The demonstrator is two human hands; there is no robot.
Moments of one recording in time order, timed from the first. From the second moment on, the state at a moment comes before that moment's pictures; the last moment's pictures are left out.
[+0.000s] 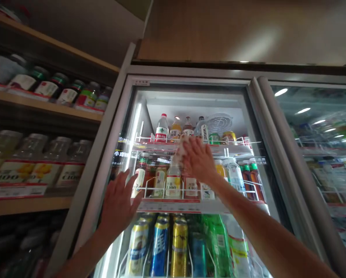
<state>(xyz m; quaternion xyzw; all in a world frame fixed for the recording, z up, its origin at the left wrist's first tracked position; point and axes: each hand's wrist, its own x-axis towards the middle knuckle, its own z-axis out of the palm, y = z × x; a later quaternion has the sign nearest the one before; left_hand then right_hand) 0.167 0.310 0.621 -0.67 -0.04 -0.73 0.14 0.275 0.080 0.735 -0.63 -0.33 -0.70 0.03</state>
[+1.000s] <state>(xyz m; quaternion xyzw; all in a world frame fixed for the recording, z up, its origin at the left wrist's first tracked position) 0.173 0.324 0.634 -0.66 -0.03 -0.75 0.09 0.318 -0.017 0.717 -0.63 -0.10 -0.74 0.22</state>
